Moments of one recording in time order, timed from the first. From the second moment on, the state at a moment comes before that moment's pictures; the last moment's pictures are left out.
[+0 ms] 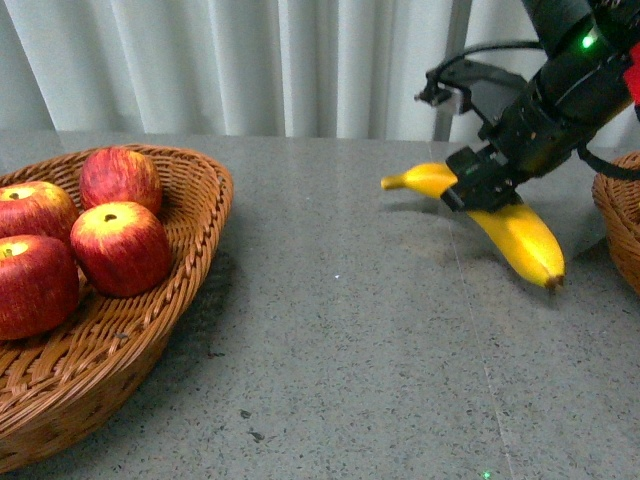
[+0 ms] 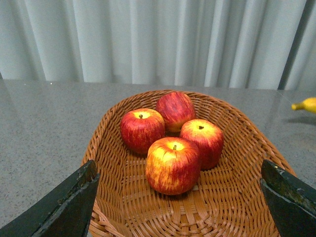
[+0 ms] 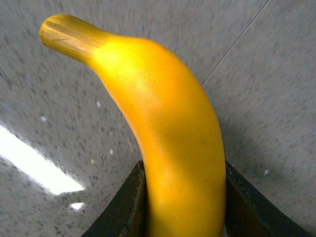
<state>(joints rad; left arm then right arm) 0.00 0.01 0.02 0.00 0.00 0.00 0.24 2.13 1.63 -0.40 -0.04 -0.44</state>
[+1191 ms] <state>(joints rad) 0.00 0.01 0.02 0.00 0.00 0.00 -0.41 1.54 1.05 -0.13 -0.51 -0.43</state>
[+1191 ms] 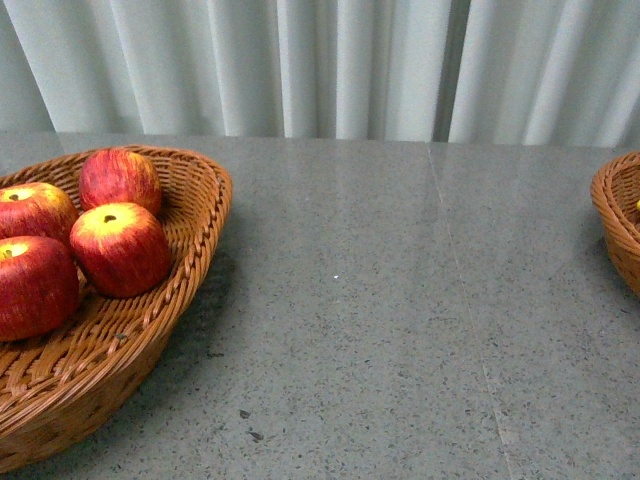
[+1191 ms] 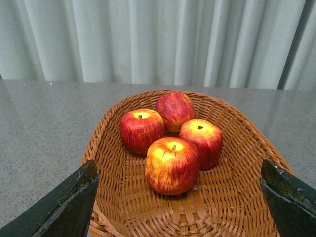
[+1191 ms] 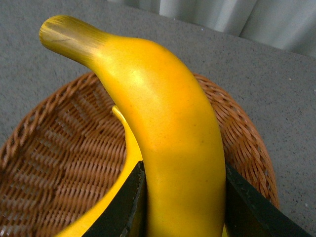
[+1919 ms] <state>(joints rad) 0.00 0.01 0.02 0.00 0.00 0.00 -0.45 1.51 1.08 -0.16 -0.57 -0.51</state>
